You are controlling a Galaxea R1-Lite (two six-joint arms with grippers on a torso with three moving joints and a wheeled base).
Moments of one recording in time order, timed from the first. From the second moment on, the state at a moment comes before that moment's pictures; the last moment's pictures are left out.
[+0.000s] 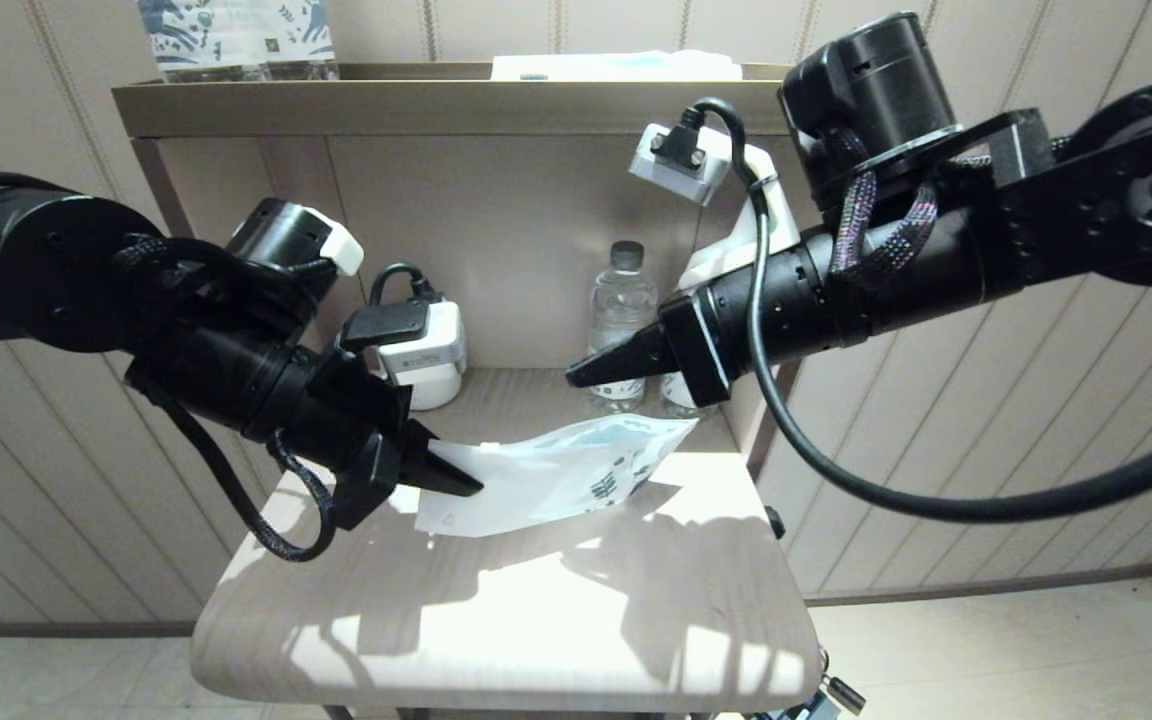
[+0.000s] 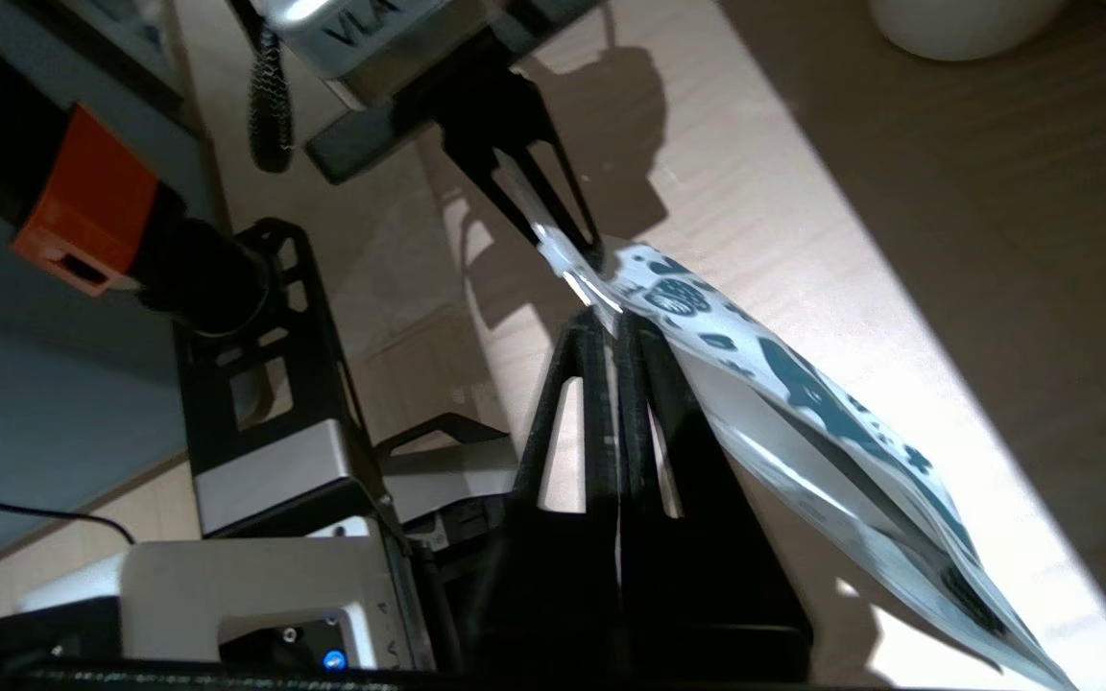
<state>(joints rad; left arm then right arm) -0.45 1.78 -1.45 0.64 -0.63 0.91 0.62 1.80 -1.77 0.47 0.59 -0.10</state>
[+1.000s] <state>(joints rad) -0.41 1.78 -1.39 0.67 -0.75 0.92 0.66 1.89 -1.76 0.40 0.68 -0.22</state>
